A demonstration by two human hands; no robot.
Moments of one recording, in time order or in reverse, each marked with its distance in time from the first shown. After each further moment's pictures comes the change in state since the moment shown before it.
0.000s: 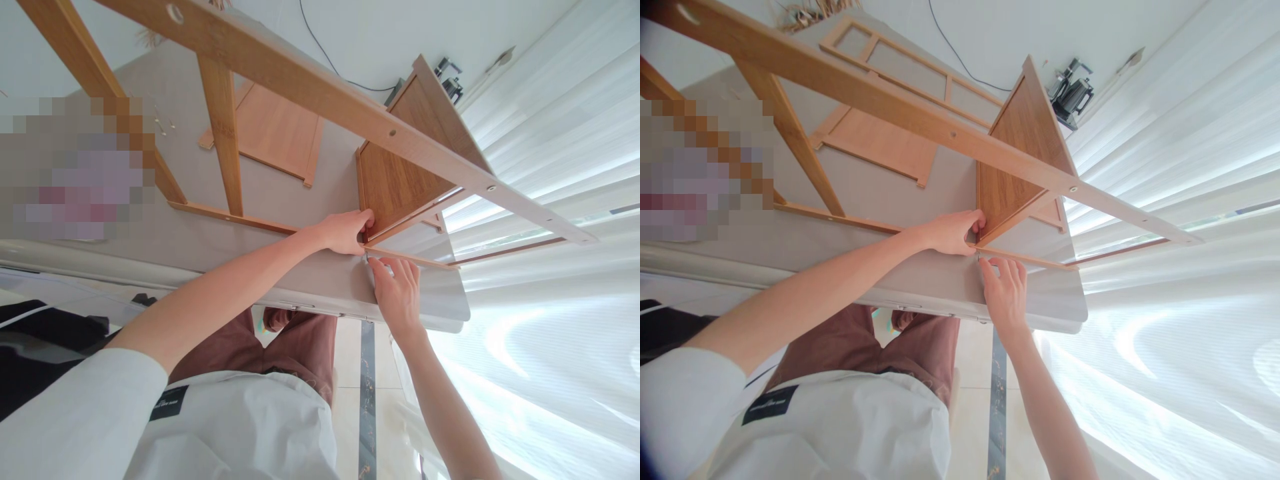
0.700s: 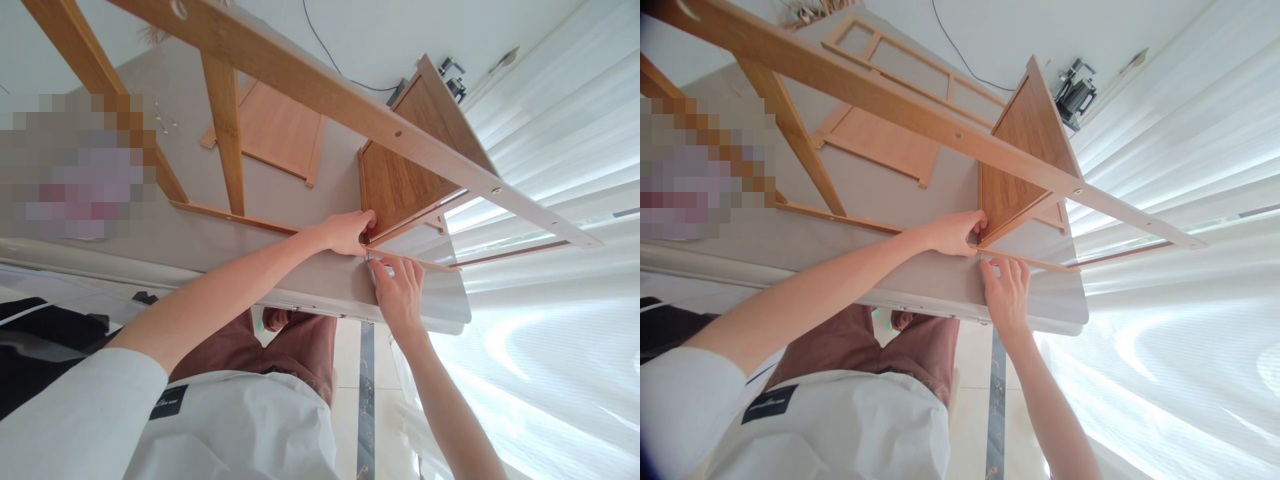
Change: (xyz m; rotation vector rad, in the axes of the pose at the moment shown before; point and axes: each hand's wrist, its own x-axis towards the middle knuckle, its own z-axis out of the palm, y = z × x) left_hand 0.000 0.001 -0.001 0.002 -0.001 0.007; right_hand 0.000 0.000 0.000 -0.051 -0.014 -0.021
